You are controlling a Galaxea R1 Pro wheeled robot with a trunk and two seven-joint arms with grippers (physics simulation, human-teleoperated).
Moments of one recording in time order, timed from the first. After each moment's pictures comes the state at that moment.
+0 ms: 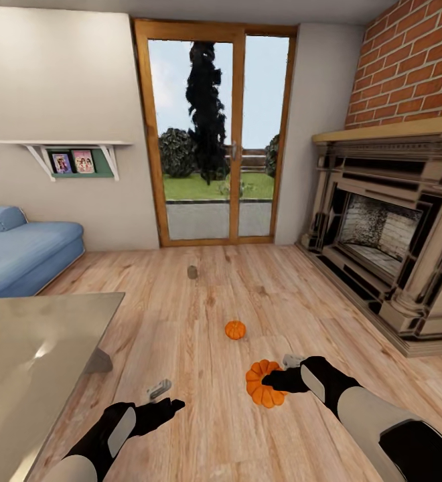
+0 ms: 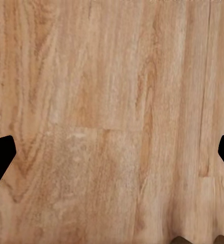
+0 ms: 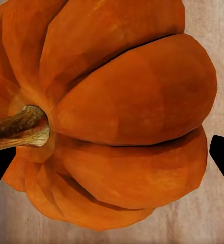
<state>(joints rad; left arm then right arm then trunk) -0.54 -0.02 0.07 -0.47 0.38 0.50 -0.19 -0.84 -0.04 0.36 -0.21 -0.44 0.52 0.21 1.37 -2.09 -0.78</state>
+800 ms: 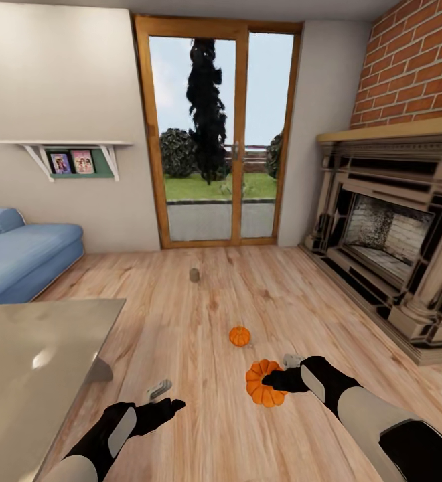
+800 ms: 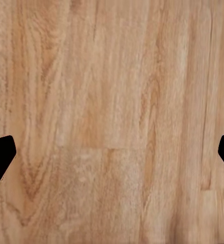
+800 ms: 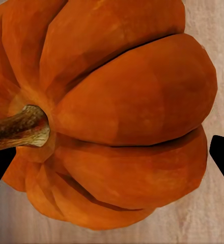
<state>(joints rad) -0.54 -0.02 0.07 -0.47 0.38 0.50 -0.19 -0.84 -0.04 0.36 -0.21 -0.44 0.52 0.21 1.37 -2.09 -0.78</state>
